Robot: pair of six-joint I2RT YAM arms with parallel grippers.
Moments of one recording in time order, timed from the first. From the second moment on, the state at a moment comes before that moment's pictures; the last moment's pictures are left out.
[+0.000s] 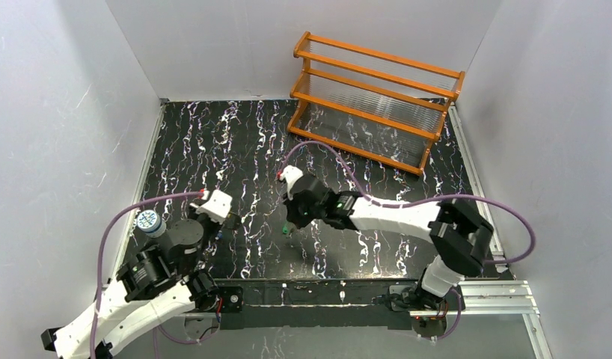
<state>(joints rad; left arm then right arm) -0.94 0.29 0.70 -0.80 -0.71 0.17 1.13 1.65 1.05 -0.13 0.03 0.32</state>
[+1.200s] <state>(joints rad) -0.94 0.49 0.61 -0.56 -0.36 0.25 0.66 2.00 1.12 0.00 -0.75 0.50</state>
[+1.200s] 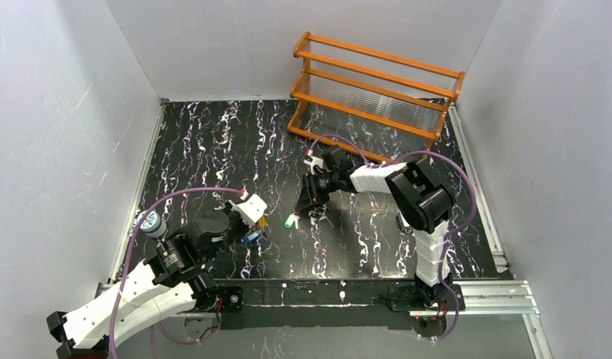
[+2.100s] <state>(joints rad) -0.94 0.50 0.61 -0.57 -0.36 0.26 0.70 2.08 1.20 -0.03 -0.80 0.52</state>
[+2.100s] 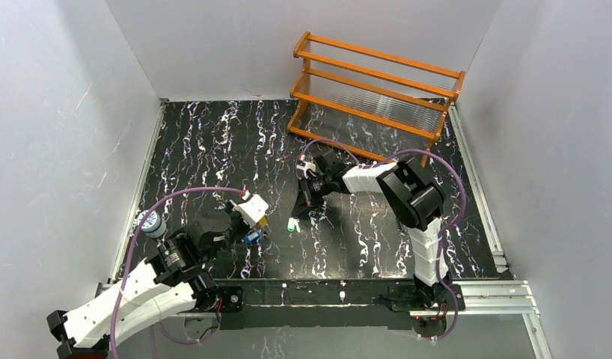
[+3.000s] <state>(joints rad) -0.94 0.71 0.52 -0.25 0.12 0.25 0.74 1.49 1.01 -0.21 -0.71 0.16</state>
